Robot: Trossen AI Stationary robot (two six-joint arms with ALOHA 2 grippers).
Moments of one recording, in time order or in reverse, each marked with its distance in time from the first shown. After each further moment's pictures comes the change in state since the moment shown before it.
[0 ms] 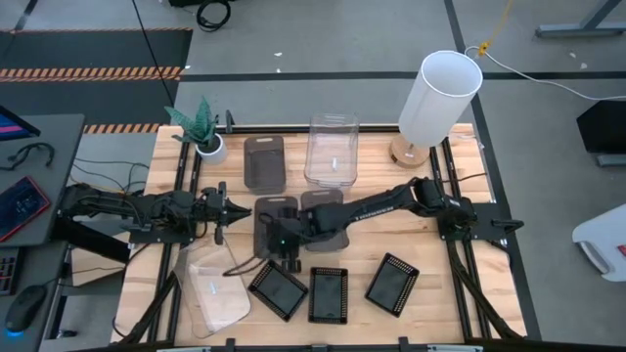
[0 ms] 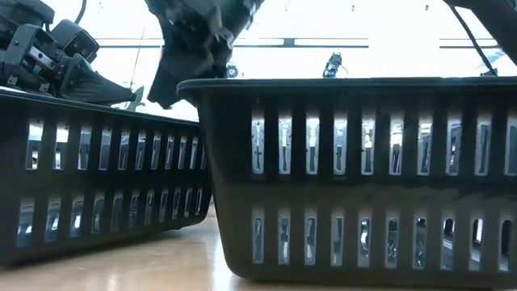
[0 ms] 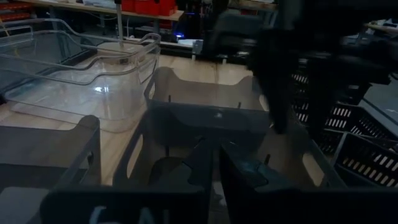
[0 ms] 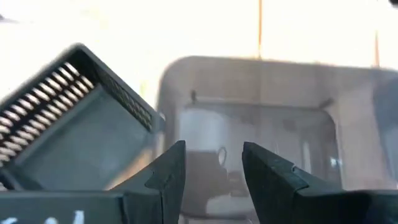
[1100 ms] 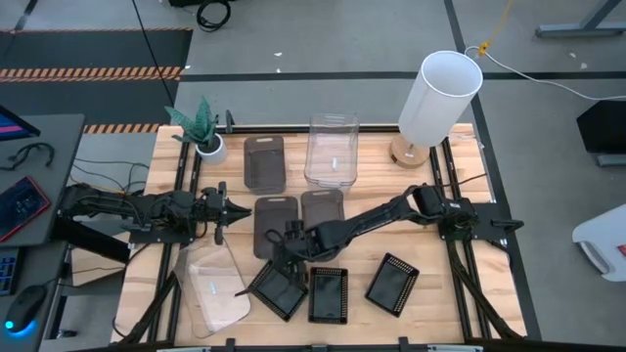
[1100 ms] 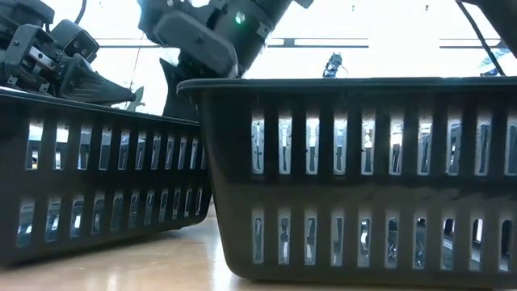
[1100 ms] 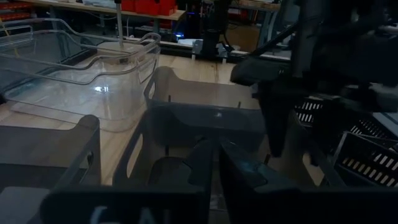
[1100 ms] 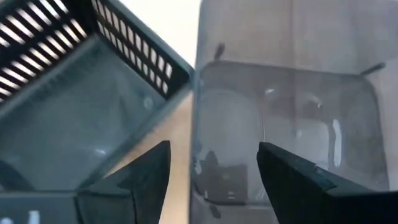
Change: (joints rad) left arm 0.000 0.000 0.000 -0.001 0.000 0.000; right arm 0.071 0.020 -0.145 0.080 0.100 0.026
